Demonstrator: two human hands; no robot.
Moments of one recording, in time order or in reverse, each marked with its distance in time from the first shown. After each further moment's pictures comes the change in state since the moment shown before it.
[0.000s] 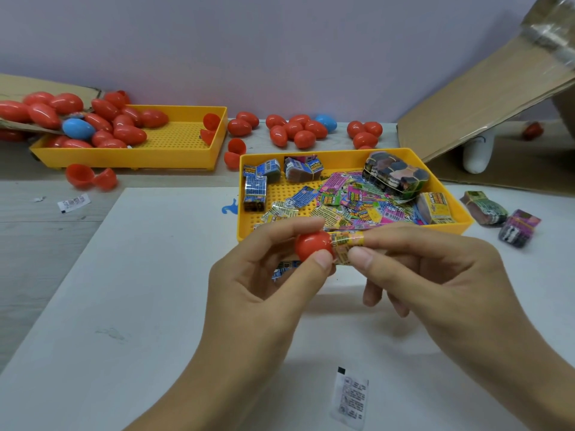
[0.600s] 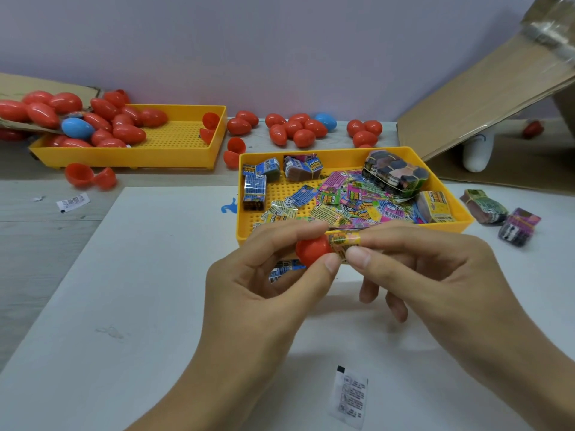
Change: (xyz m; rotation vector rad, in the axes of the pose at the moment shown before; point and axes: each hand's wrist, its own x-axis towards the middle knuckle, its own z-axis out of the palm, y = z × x) left_hand 0.000 -0.003 0.000 0.020 0.001 0.045; right_hand 0.001 0.001 -0.003 0.001 -0.035 0.079
